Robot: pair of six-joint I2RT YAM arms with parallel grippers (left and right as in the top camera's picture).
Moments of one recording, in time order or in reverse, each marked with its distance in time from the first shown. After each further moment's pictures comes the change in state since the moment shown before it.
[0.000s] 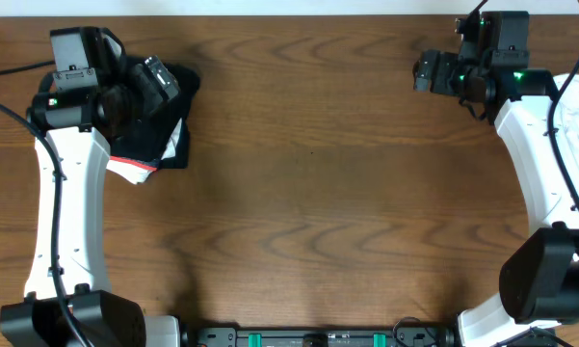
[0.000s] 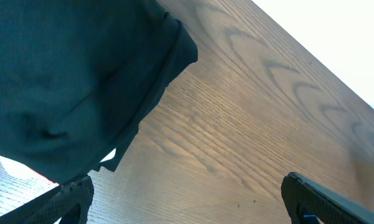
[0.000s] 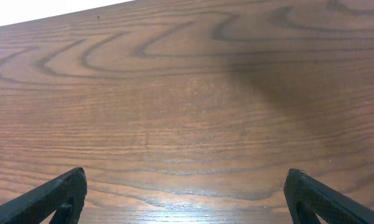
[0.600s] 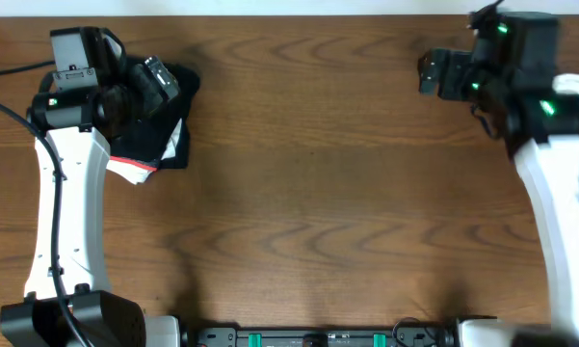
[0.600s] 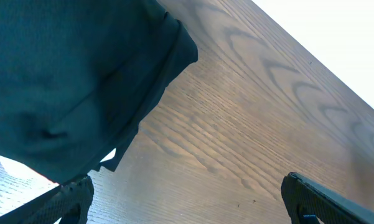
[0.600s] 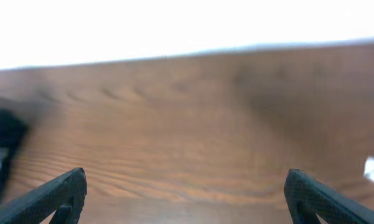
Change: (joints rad) left arm 0.000 0.000 0.000 0.000 0.000 0.000; right arm 0.068 -0.338 -0.016 -0.067 0.011 -0.001
